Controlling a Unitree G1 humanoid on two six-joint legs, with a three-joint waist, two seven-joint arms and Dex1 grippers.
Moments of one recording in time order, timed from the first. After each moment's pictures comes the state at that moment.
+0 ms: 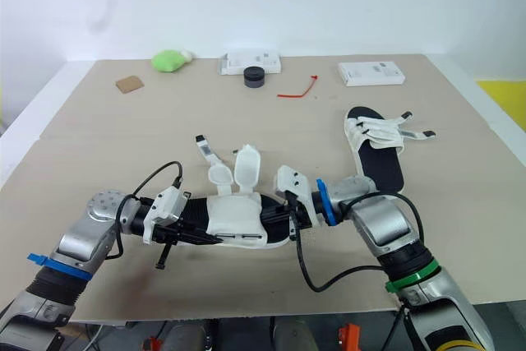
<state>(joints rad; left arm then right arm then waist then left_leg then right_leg) -0.35 0.54 -0.22 0.05 -0.33 0.13 -1.47 -0.52 -0.60 0.32 -0.05 0.34 0.55 1.23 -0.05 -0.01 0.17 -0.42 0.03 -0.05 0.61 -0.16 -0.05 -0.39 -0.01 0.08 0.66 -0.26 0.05</state>
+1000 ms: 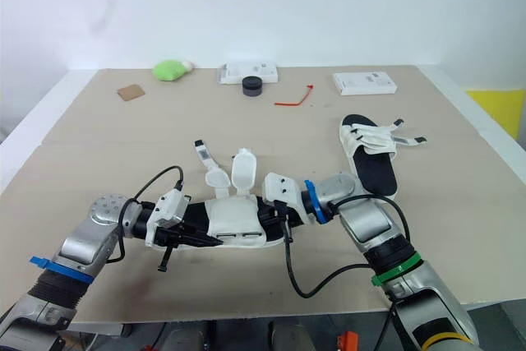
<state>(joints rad) -0.34 0.53 -0.22 0.06 -0.31 0.15 -1.45 -0.56 -0.58 0.40 0.04 0.15 0.38 1.29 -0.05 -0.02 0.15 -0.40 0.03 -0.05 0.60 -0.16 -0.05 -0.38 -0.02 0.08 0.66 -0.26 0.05</state>
